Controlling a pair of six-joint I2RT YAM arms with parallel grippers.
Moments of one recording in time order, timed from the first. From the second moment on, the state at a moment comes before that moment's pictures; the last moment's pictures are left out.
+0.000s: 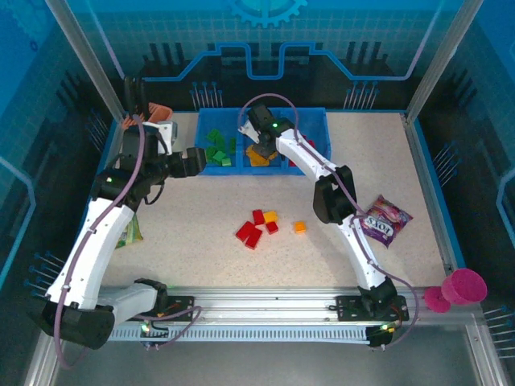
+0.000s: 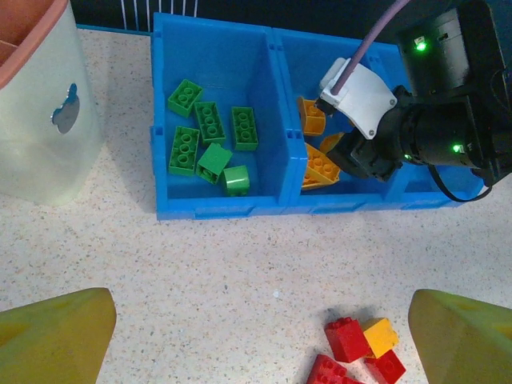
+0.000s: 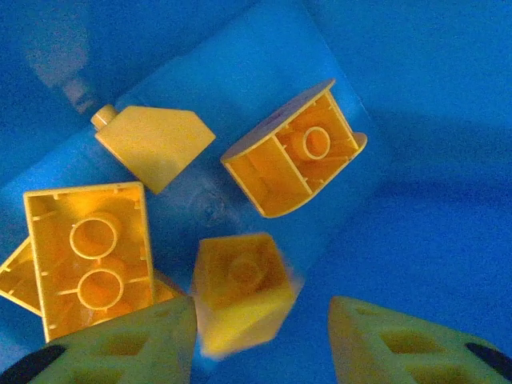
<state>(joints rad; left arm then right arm) -0.18 1.13 1.29 -0.80 0.08 -0.29 0.56 2.55 2.47 -0.95 0.28 -0.44</state>
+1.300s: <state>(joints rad) -0.18 1.05 1.23 -0.78 0.21 -0.32 0.62 1.54 0.96 -0.69 0.07 0.51</state>
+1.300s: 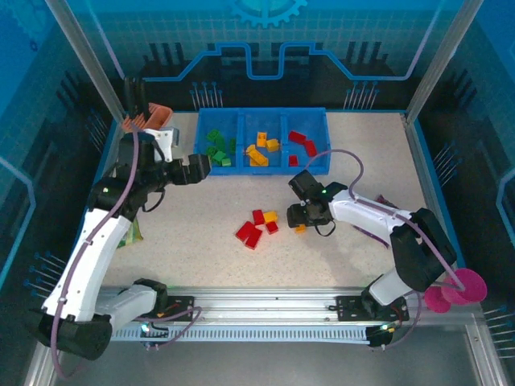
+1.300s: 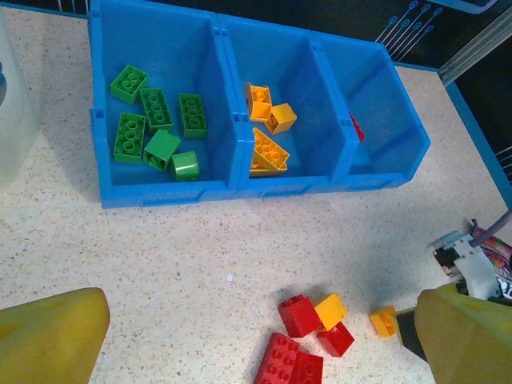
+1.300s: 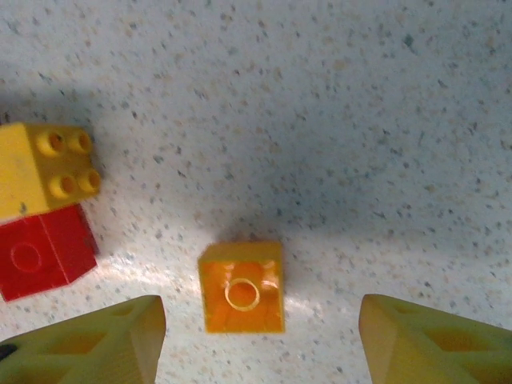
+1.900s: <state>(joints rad) -0.18 1.04 1.19 -0.78 0.21 -0.32 0.66 1.72 1.01 -0.69 0.08 0.50</state>
